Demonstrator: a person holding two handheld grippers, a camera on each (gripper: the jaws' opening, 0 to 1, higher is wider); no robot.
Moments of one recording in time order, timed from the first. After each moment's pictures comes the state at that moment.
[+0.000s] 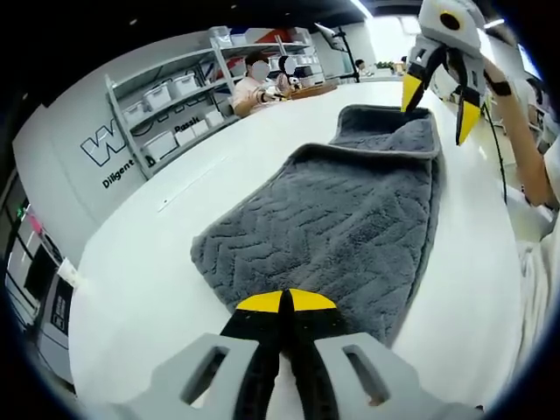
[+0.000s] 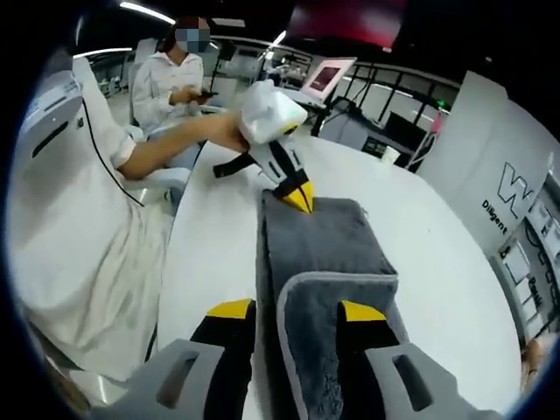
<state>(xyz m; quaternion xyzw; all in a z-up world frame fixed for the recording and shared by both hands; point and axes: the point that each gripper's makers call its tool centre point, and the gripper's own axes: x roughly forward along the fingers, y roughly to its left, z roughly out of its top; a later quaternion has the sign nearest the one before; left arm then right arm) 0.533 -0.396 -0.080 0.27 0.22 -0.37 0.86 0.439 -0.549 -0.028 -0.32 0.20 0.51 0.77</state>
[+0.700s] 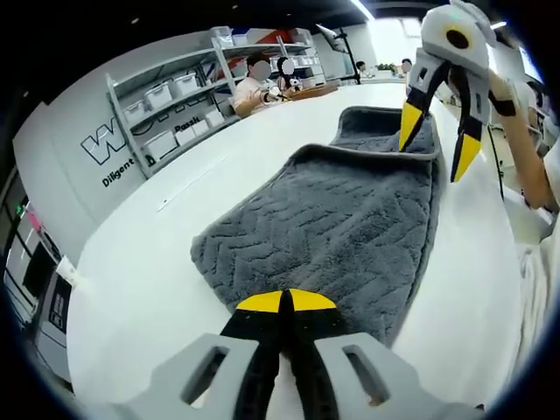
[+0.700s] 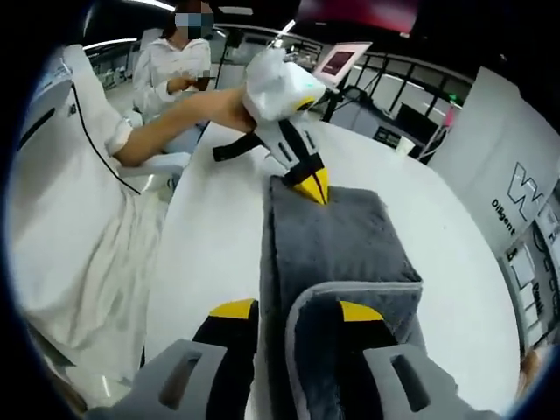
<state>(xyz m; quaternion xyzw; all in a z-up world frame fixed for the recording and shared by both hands) 0.534 -0.396 -0.080 0.26 0.22 -0.38 0.86 0.443 -0.526 -0.055 -0.35 0.22 0.52 0.75</state>
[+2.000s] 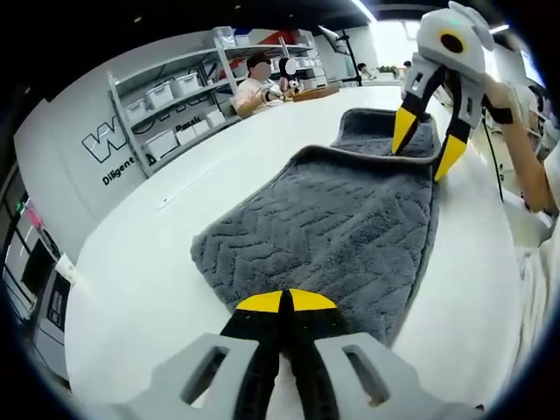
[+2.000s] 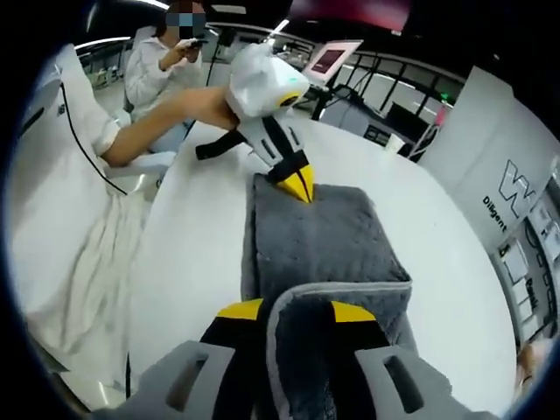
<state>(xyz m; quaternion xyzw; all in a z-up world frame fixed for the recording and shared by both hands) 0.533 -0.396 -0.080 0.26 0.22 -0.38 0.86 0.461 -0.531 -0.053 -0.35 0.22 0.49 0.77</state>
